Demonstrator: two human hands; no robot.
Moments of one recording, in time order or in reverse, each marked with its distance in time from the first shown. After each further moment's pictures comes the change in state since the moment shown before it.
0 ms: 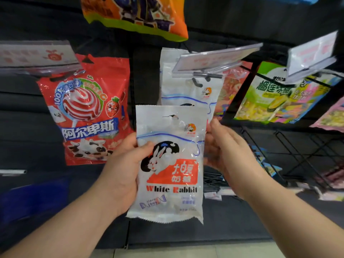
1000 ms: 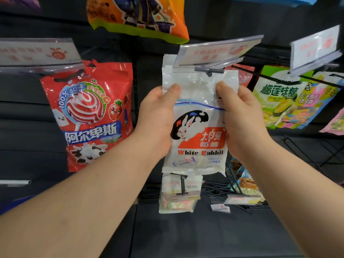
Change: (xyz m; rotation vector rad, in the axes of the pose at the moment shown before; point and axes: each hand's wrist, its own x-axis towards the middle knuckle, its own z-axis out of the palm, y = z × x) left_hand 0.057 0.029 0.065 0.048 0.072 0.318; right_hand 0.040 -0.035 0.011 0.187 0.129 -0.349
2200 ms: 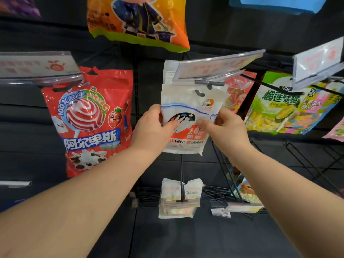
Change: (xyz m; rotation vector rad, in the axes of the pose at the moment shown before) left_hand 0.036 -0.031 -0.037 0.972 0.030 0.255; right_hand 0.033 0.039 -0.022 -0.671 -0.020 -0.001
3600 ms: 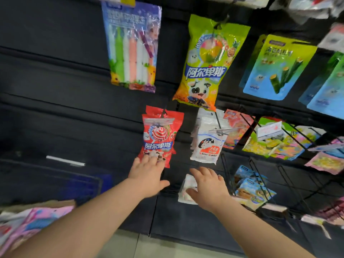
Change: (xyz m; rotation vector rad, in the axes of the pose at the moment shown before) left_hand -0.156 0.060 -0.206 1.001 -0.539 -0.032; right_hand -0.198 -0.157 0.005 -1.051 -0.610 -0.113
